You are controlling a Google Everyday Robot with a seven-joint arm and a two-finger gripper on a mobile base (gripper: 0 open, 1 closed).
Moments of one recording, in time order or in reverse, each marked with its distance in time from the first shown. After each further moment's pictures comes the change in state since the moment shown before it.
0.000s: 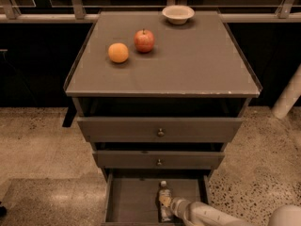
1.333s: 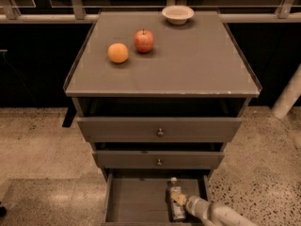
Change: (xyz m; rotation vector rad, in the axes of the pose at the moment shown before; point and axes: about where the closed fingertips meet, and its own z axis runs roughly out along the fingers) arm -0.030 -0.035 -0.035 -0.116 -0.037 0.026
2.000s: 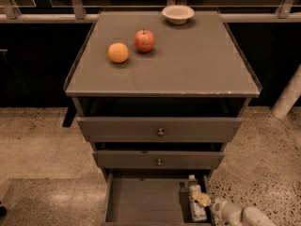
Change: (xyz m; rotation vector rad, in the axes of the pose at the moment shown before) arm -0.043 -0.037 -0.094 -0.143 -0.058 0.019
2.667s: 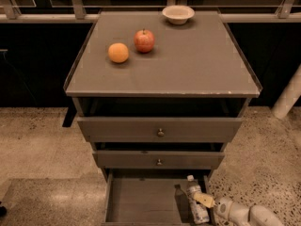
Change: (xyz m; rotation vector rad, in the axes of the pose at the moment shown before) arm -0.006 0.034 -0.028 -0.188 0.046 0.005
